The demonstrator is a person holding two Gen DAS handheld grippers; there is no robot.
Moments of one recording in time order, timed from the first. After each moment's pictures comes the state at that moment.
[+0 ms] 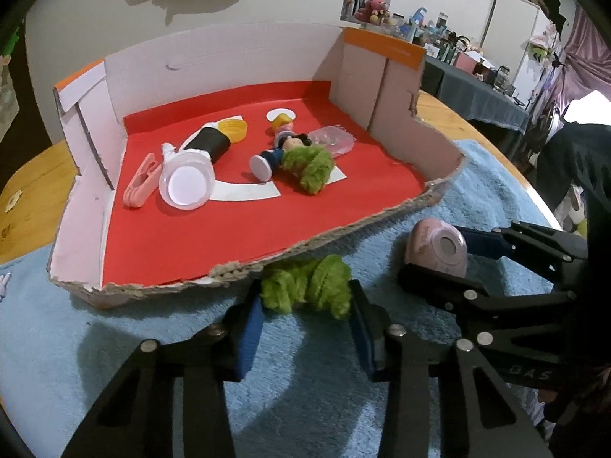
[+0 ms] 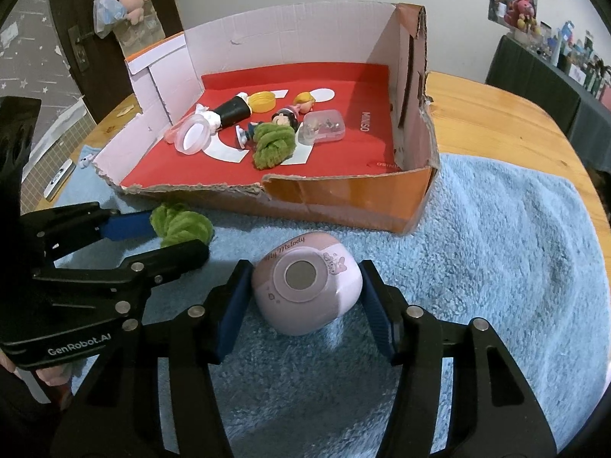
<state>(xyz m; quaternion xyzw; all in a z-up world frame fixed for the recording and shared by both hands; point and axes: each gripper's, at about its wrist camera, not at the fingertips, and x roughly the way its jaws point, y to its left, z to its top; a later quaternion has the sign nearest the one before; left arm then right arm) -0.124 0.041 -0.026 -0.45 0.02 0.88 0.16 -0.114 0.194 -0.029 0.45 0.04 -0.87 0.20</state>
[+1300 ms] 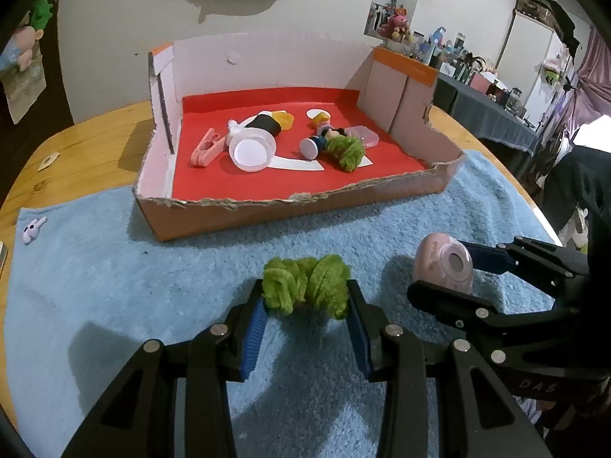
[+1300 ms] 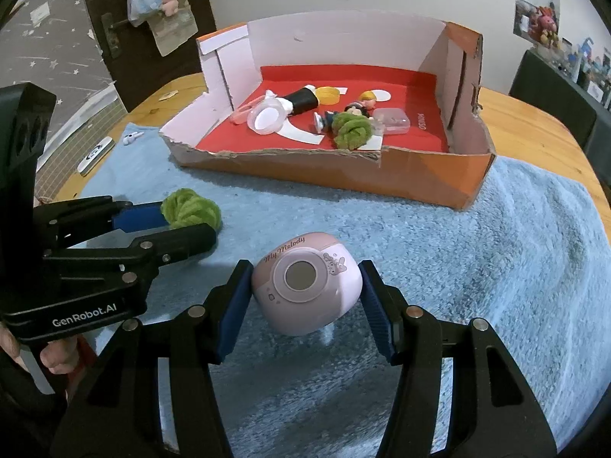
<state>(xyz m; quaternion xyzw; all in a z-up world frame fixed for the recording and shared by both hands) -0.076 -0.002 -0.016 -0.44 -0.02 0.89 0.13 -0.066 0.162 -0.018 0.44 0.05 -0.86 0.25</state>
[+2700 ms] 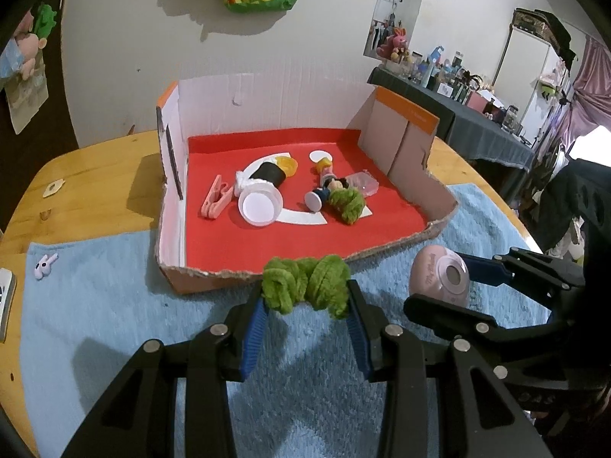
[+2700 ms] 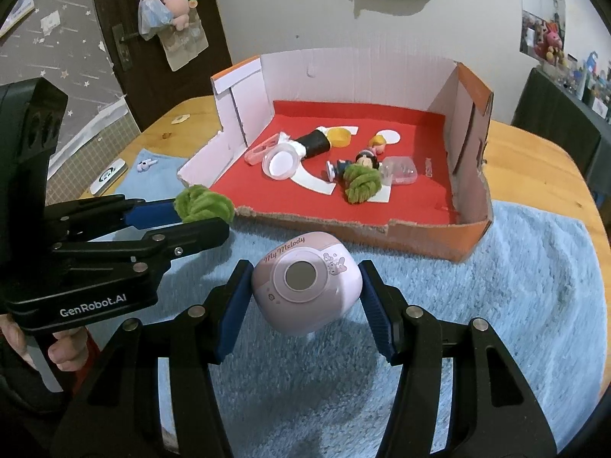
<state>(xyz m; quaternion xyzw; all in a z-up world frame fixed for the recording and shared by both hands) -0.094 -0.010 0.020 -0.41 -0.03 0.90 0.13 -0.079 0.154 0.017 0.41 0.05 -0.87 0.26</state>
